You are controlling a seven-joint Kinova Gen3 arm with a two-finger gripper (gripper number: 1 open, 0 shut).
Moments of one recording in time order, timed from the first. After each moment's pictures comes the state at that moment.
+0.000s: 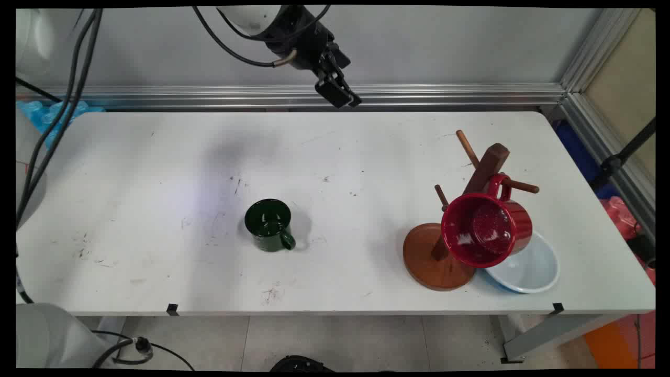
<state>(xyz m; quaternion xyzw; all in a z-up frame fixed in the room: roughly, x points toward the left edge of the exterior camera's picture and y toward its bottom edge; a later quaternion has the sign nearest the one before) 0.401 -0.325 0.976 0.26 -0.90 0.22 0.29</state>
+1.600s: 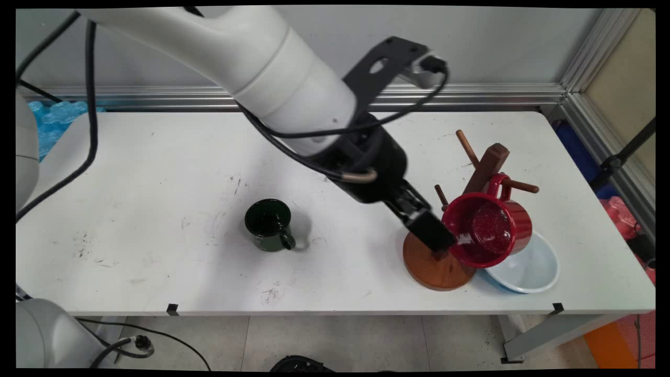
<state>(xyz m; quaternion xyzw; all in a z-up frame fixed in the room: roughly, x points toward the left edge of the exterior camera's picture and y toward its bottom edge) 0.245 -0.183 0.965 0.39 -0.85 0.00 0.34</state>
